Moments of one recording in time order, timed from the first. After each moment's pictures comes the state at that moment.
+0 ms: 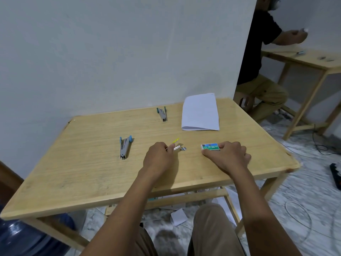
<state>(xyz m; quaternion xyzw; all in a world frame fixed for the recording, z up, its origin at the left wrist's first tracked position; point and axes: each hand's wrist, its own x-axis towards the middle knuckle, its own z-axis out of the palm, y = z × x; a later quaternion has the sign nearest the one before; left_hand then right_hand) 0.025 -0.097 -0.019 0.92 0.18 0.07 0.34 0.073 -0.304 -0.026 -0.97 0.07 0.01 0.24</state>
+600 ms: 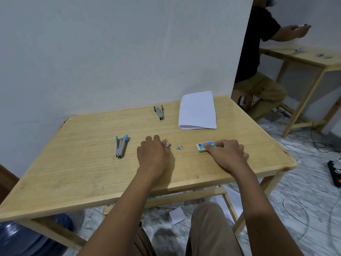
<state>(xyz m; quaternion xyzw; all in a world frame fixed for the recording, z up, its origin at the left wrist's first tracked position) 0.026 -0.103 -0.017 0.97 0.18 0.13 0.11 0.075 -0.315 -0.023 -0.95 0.04 0.03 0.31</state>
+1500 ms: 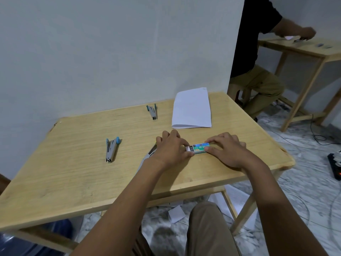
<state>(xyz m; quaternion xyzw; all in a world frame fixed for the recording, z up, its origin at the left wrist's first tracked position) 0.063 -0.142 -0.013 0.99 -0.04 0.02 0.14 0.109 -0.352 -0.029 -0.96 -0.15 0.08 0.23</state>
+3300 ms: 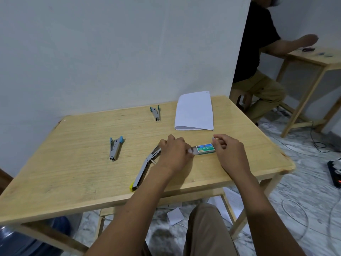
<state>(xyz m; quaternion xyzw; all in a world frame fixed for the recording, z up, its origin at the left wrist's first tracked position) 0.050 -0.154 -0.013 0.98 -0.02 0.07 0.17 0.088 -0.332 -0.041 -0.88 -0.05 -0.14 0.45</state>
